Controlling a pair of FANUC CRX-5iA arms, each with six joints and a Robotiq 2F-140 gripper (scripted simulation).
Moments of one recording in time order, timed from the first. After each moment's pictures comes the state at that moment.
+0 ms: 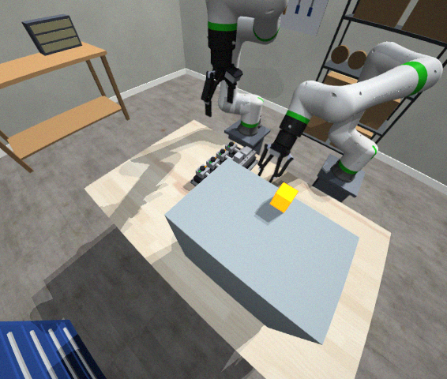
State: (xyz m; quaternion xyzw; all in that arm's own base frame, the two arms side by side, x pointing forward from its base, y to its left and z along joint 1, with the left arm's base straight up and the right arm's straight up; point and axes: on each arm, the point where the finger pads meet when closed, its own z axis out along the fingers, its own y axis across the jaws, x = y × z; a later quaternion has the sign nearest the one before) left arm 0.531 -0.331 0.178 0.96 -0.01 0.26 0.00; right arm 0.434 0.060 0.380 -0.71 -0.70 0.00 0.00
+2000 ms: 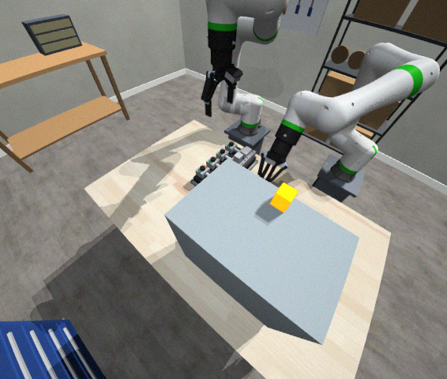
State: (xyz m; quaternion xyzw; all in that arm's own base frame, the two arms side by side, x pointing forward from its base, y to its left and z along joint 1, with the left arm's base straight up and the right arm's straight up) left arm 0.549 -0.331 0.147 0.96 -0.01 0.26 0.00; right arm 0.434 0.060 0.380 -0.71 -0.70 0.00 0.00
